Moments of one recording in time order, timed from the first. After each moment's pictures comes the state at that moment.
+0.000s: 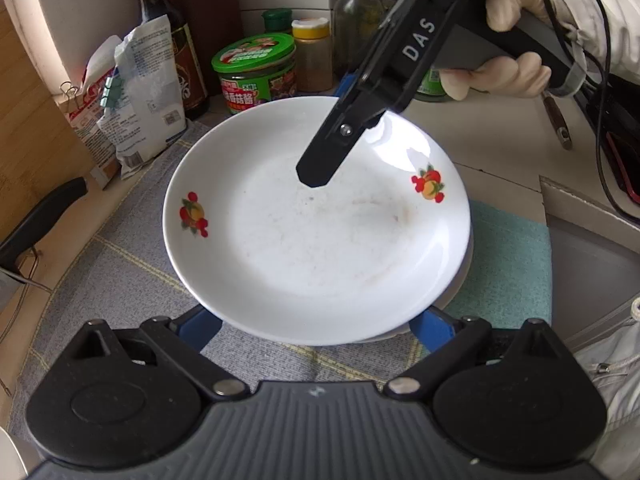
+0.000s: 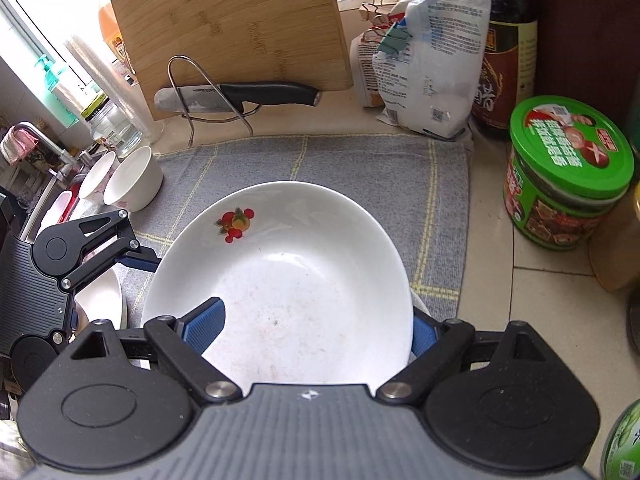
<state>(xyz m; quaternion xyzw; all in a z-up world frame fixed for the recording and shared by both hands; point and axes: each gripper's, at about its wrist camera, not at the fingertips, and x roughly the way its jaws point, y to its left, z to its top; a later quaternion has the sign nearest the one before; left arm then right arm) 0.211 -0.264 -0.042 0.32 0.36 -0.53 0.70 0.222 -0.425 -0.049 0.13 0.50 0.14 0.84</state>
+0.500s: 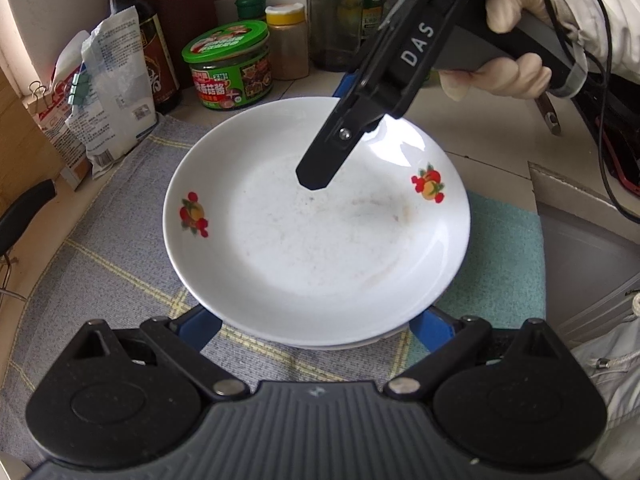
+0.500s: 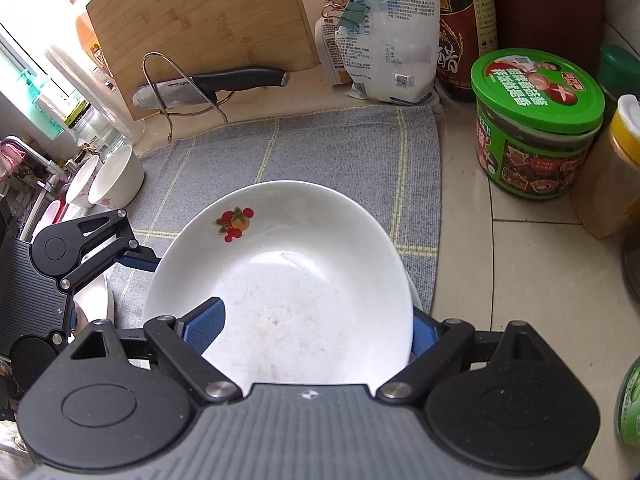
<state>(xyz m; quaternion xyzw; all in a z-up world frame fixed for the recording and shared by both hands) 0.207 -0.275 -0.054 0.33 0.37 -0.55 0.67 0.208 -0.436 -0.067 0.15 0.51 0.11 0.84</state>
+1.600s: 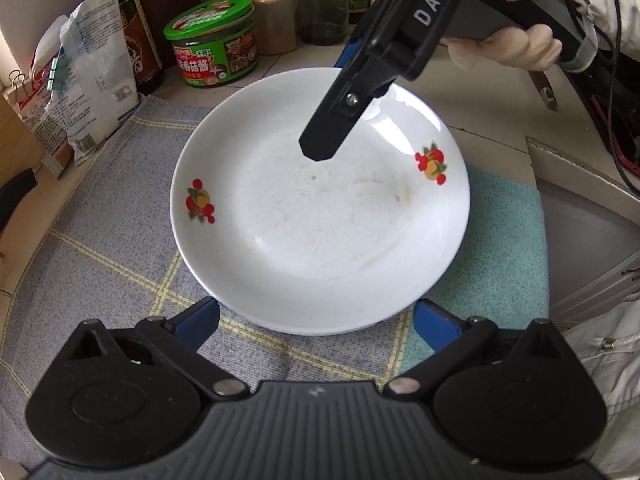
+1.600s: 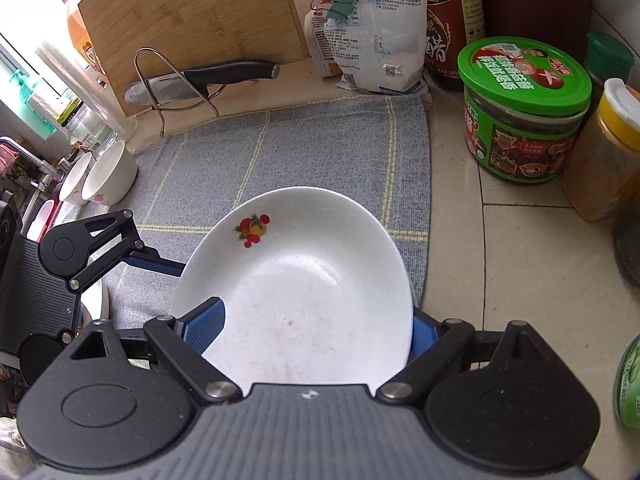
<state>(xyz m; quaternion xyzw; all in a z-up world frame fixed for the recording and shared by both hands) 0.207 -0.278 -0.064 0.35 0.39 -0.55 0.65 0.204 -0.438 -0.067 0.15 0.52 0.10 0.83</state>
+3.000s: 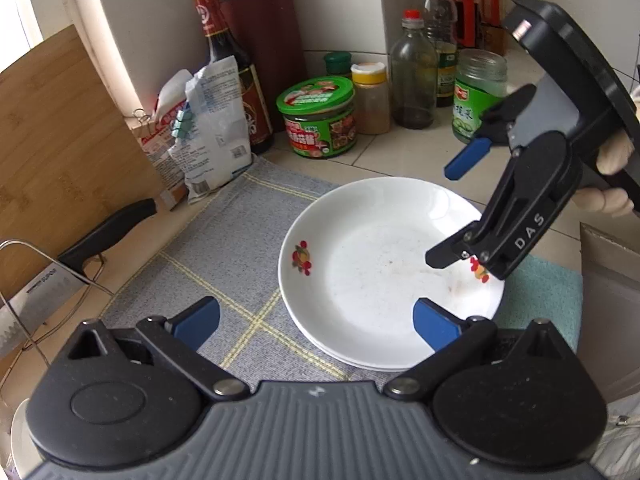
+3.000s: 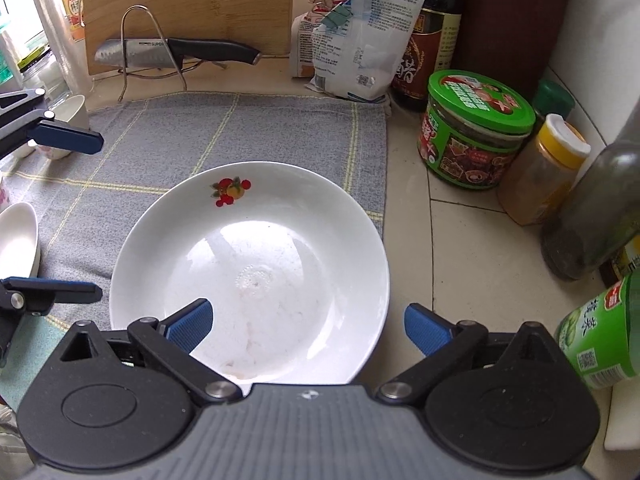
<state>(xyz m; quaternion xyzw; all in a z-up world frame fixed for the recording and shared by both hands) 0.193 -0.257 -0.017 0.29 0.31 -0.45 0.79 0.156 -0.395 -0.070 0.02 0.49 -0.02 0.87</state>
